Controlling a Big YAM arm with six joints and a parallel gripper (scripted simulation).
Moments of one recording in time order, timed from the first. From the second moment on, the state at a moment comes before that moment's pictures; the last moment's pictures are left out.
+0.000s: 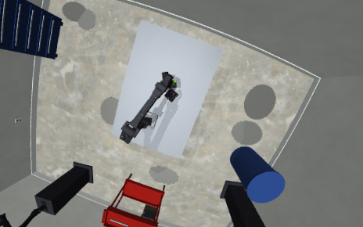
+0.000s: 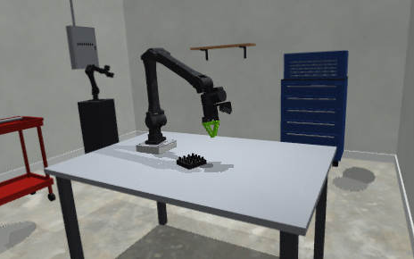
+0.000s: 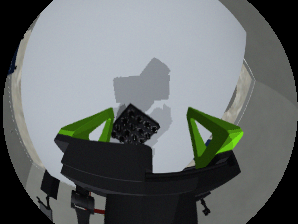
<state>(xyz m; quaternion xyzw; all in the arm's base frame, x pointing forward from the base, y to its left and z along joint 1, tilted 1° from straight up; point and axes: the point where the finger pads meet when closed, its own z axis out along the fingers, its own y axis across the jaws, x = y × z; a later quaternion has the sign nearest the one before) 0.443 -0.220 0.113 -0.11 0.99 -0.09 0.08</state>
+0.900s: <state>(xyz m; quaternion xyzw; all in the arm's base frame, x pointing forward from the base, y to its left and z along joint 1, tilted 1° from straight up) 0.356 -0.231 0.061 -0.38 0.92 -0.04 0.01</state>
